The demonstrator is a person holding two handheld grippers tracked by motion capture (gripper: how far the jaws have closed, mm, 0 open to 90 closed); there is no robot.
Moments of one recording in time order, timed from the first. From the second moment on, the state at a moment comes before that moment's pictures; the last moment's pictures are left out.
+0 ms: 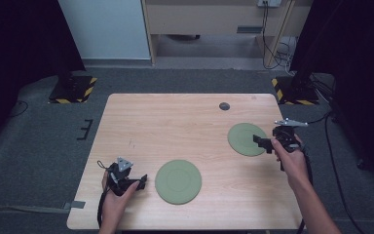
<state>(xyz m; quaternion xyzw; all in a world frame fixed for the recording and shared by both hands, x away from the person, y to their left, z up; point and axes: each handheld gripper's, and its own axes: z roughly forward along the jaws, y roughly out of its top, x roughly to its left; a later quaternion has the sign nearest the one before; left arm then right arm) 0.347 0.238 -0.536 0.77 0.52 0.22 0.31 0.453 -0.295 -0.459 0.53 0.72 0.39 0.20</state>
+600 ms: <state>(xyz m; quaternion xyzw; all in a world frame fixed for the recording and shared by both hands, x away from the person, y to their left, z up) 0.347 0.238 -0.536 0.77 0.52 0.22 0.31 0.429 -0.282 -0.463 0.51 0.74 0.39 0.21</state>
